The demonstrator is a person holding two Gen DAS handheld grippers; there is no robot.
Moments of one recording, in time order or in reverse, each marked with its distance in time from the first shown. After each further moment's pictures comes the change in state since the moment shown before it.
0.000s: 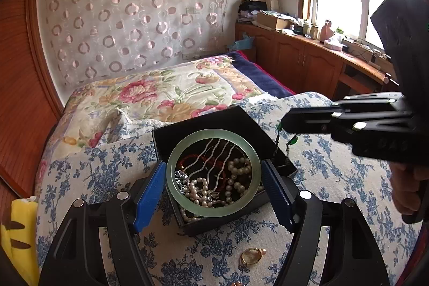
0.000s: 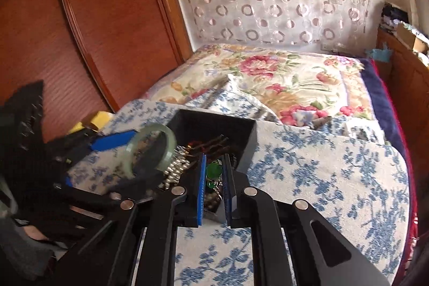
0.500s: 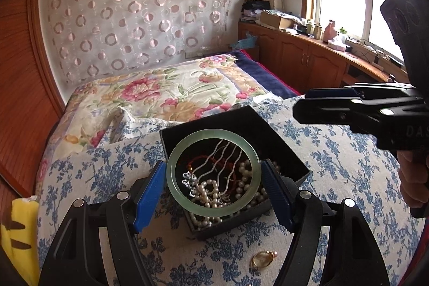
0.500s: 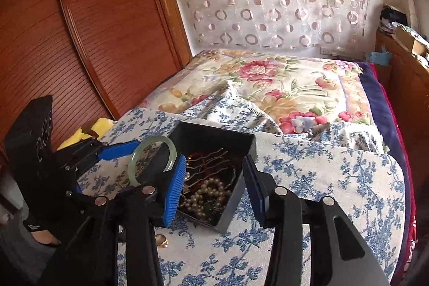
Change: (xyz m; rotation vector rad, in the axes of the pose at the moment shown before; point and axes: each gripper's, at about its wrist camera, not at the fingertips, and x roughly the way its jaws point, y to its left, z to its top) left arm 0.009 0.012 0.002 -0.005 0.006 0.007; right arm -0.006 -0.002 0.010 -0.002 -0.017 -0.053
